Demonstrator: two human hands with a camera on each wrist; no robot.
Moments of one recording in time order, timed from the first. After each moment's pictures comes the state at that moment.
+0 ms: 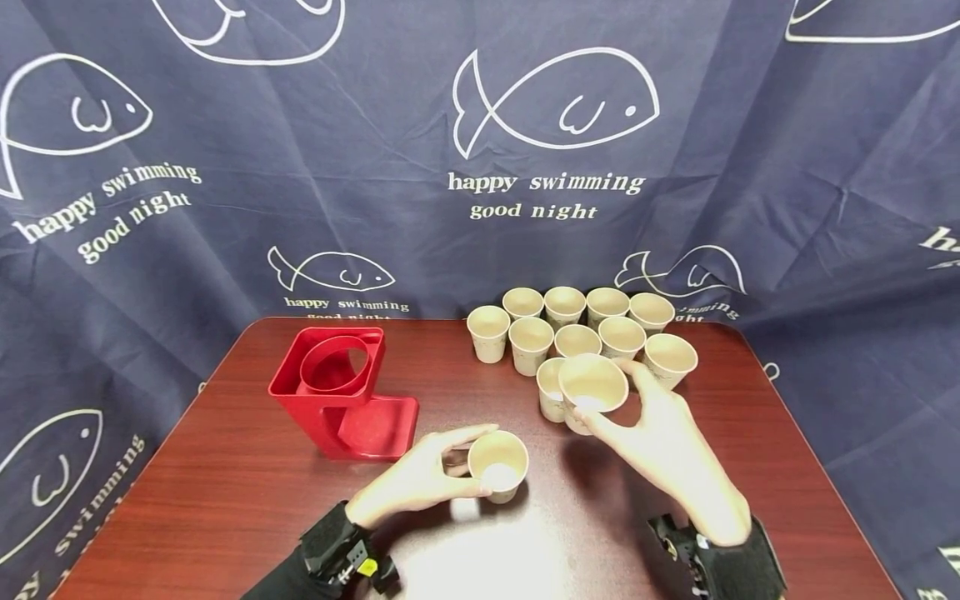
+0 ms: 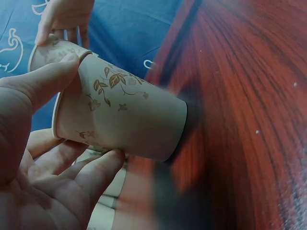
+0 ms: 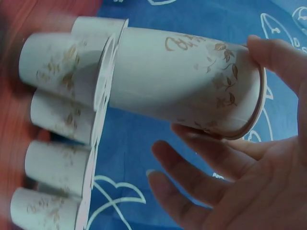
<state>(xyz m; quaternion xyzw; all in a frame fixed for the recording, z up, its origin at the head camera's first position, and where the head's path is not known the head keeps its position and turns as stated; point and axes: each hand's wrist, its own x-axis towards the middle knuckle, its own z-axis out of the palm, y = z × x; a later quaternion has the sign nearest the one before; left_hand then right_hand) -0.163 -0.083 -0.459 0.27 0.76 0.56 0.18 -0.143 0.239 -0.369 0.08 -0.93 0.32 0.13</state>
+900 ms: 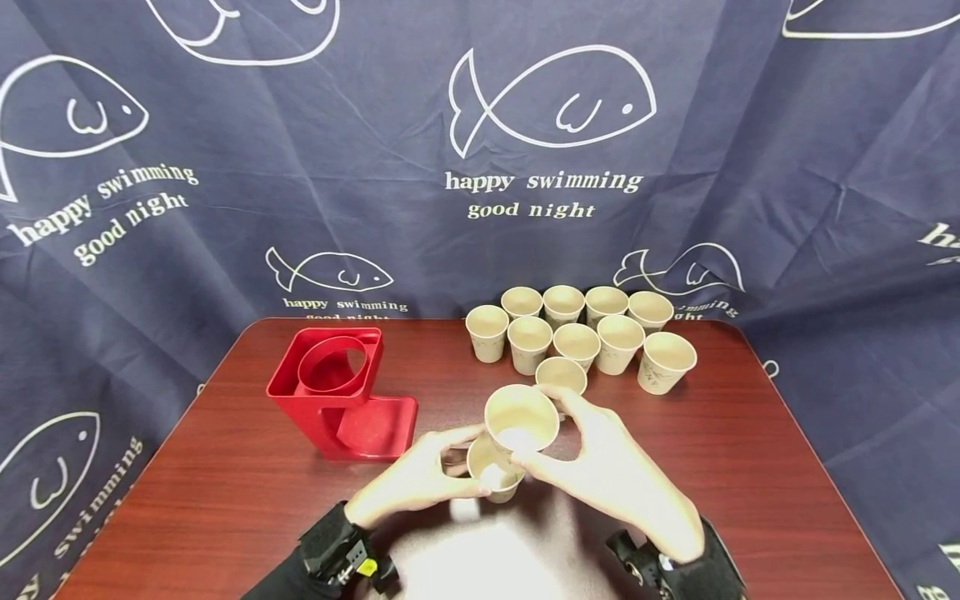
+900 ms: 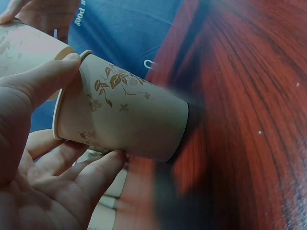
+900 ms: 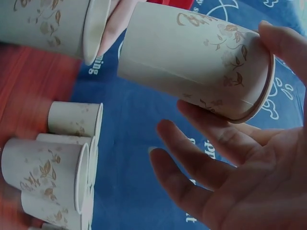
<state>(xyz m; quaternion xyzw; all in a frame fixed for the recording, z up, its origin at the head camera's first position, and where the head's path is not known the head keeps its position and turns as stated) -0.165 -0.082 -0.460 0.28 0.76 0.56 0.17 -0.127 0.193 -0.371 0.20 -0.90 0.38 0.07</state>
